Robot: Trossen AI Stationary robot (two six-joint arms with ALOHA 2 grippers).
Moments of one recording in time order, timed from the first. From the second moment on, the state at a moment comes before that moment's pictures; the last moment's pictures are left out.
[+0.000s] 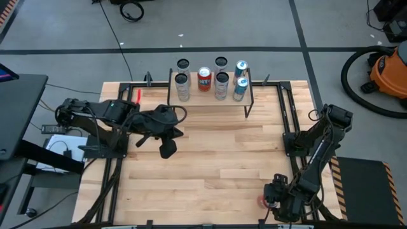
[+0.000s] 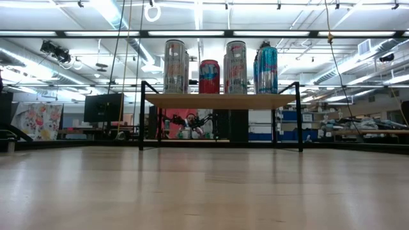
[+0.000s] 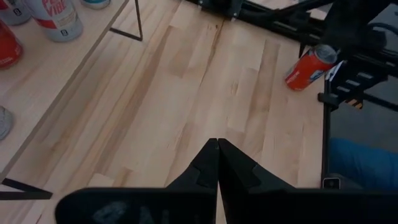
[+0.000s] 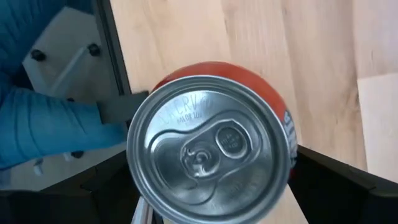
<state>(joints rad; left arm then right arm) -0.25 1.38 1.66 -1.04 -0.26 -0.51 1.04 1.57 1.05 -0.76 0.11 1.28</state>
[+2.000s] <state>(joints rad) -0.25 1.40 1.66 -1.04 -0.23 -0.50 0.84 1.57 1.08 -0.70 0.23 0.97</state>
